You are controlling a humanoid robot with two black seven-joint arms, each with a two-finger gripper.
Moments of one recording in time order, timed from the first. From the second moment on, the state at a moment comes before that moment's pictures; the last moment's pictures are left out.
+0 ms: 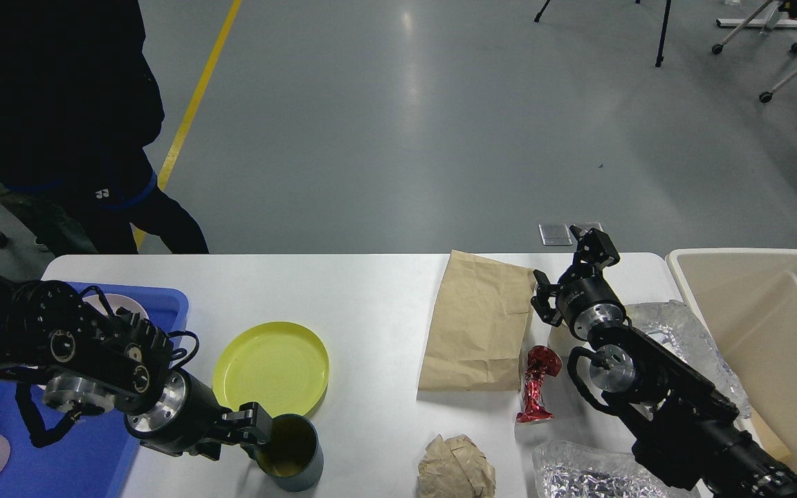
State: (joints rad) left arm -1.68 0.36 1.19 -1.64 0.10 -0.15 -0.06; right arm 0.49 -0.11 0.90 0.78 -0.31 -0.10 0.26
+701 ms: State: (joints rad) left arm -1.55 0.32 1.14 -1.61 -0.04 -0.02 -0.09; right arm 0.49 -0.11 0.90 0.78 -0.31 -0.10 0.26
